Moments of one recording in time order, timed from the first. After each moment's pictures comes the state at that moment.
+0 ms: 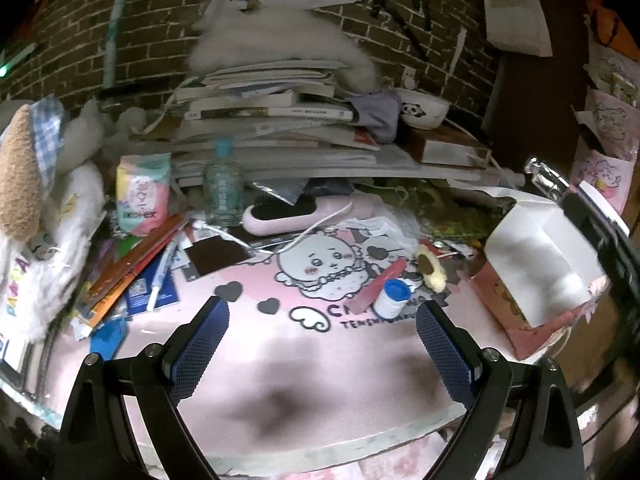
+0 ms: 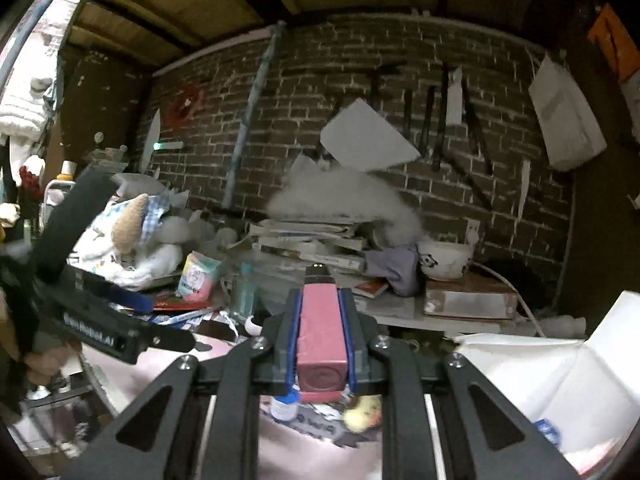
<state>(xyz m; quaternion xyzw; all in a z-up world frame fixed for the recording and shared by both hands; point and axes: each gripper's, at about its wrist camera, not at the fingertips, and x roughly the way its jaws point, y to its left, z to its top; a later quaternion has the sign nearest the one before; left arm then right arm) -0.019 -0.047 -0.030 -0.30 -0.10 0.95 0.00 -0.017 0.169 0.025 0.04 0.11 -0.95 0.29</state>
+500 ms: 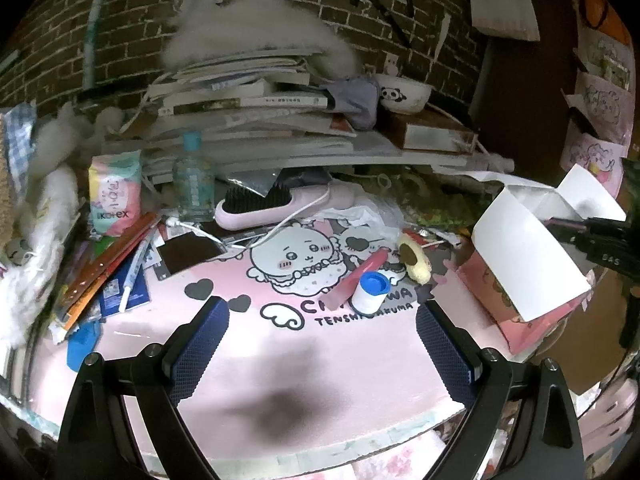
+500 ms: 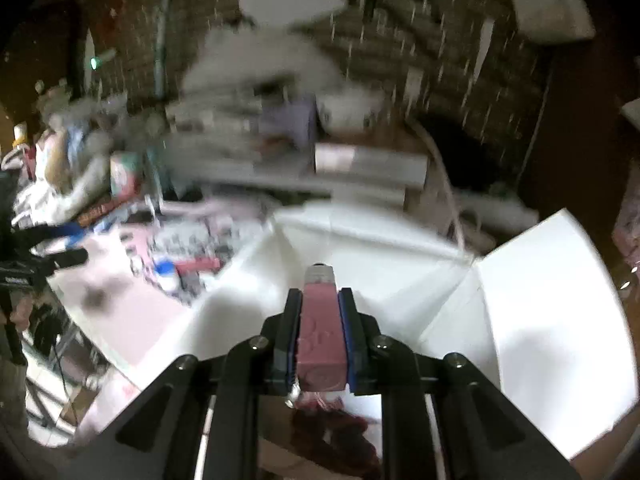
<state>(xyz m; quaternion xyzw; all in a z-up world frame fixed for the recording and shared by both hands) -0.033 -0.029 -0.039 -0.32 -0.09 0.94 0.02 -0.114 0.274 0.027 0.33 0.15 -0.91 0.22</state>
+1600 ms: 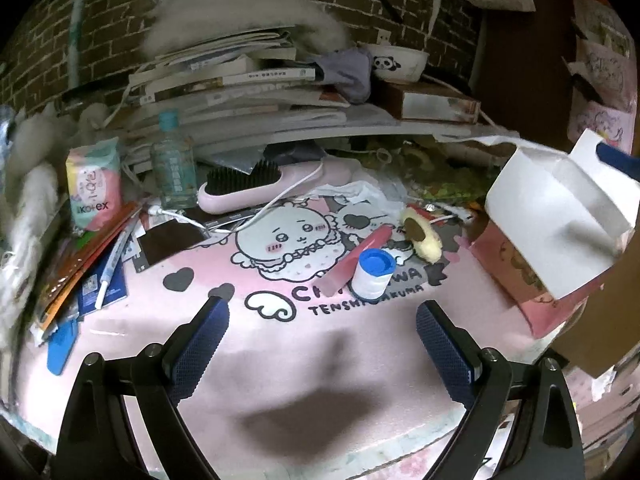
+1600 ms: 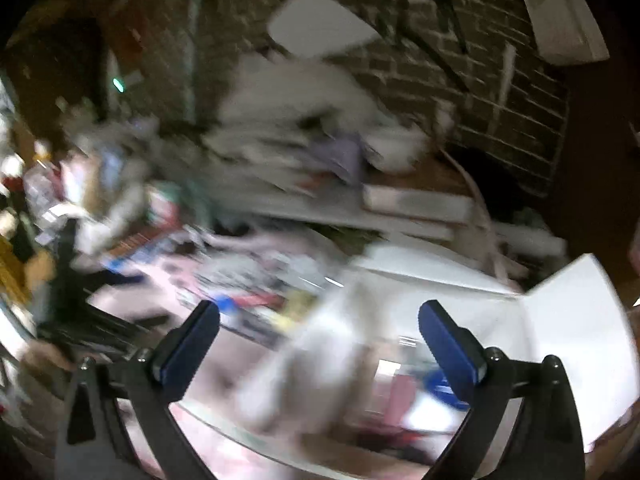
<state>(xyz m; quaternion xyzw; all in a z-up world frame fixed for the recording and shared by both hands) -0.048 -0.011 -0.065 -0.33 -0.05 0.94 0.01 -0.062 0.227 0.061 0.24 0.09 -0.92 0.30</state>
